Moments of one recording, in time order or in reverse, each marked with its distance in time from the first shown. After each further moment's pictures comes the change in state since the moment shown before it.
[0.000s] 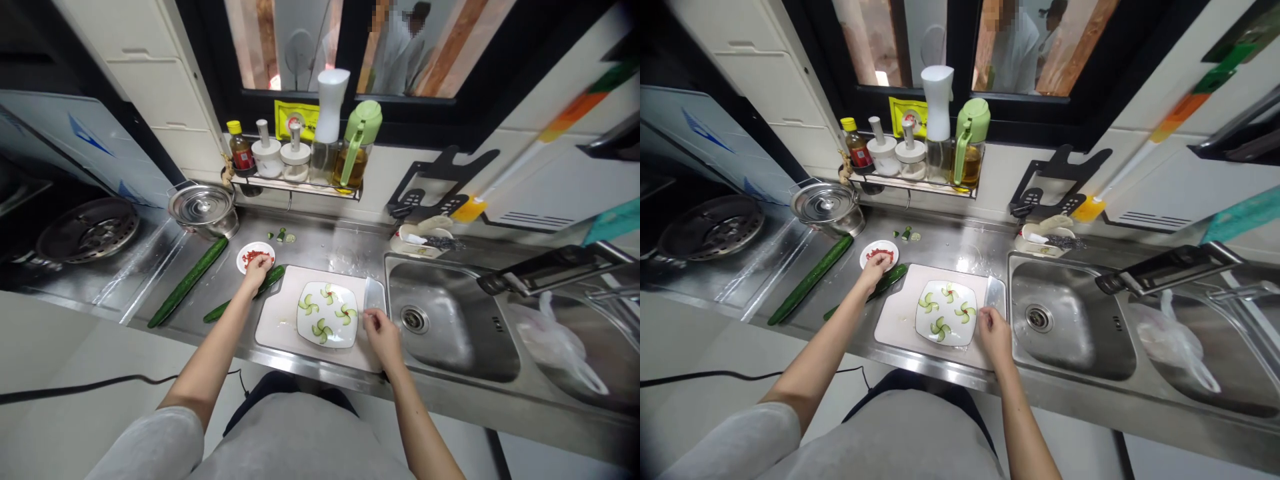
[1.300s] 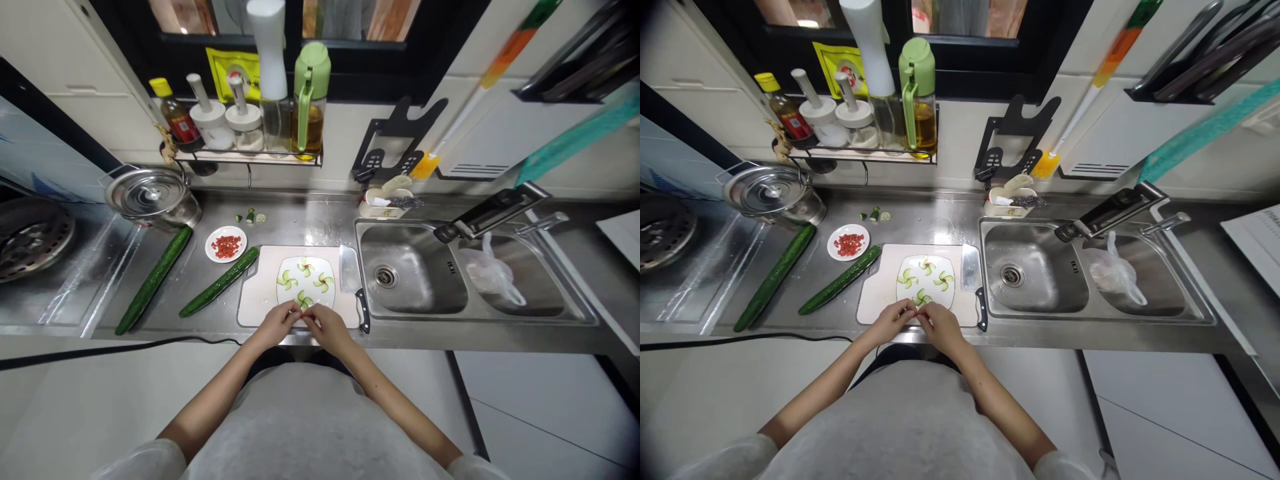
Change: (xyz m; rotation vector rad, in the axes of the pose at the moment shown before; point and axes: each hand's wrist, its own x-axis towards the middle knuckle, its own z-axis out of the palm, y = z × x) left_hand -0.183 0.023 0.048 0.193 -0.768 0.110; right_hand -0.070 -0.052 0.029 0.052 -0.371 -0.282
